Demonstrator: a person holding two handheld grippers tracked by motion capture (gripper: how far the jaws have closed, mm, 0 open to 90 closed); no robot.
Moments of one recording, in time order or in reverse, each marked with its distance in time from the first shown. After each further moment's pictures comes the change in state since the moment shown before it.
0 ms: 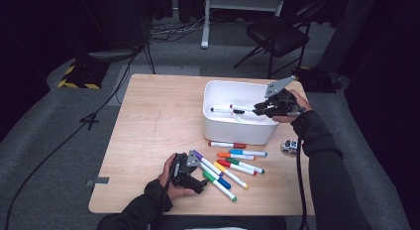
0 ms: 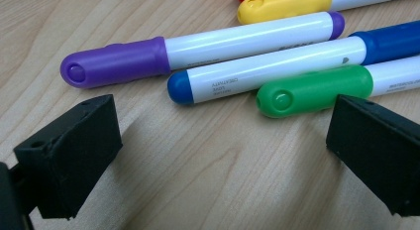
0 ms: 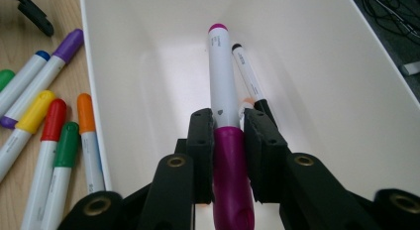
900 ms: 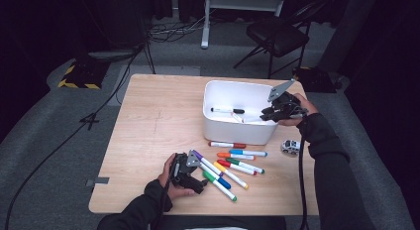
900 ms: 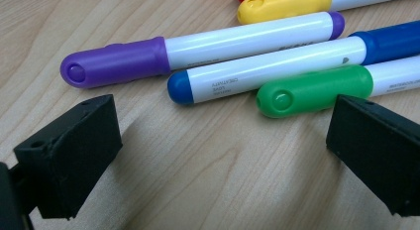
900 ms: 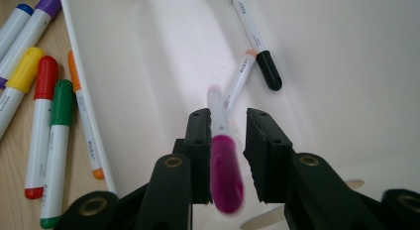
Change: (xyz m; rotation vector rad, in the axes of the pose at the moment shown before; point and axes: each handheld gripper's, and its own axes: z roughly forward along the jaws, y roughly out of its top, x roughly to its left) left arm 0.000 0.000 0.000 0.000 -0.003 -0.001; right arm -0.002 -0.017 -0.002 0.120 0.010 0.040
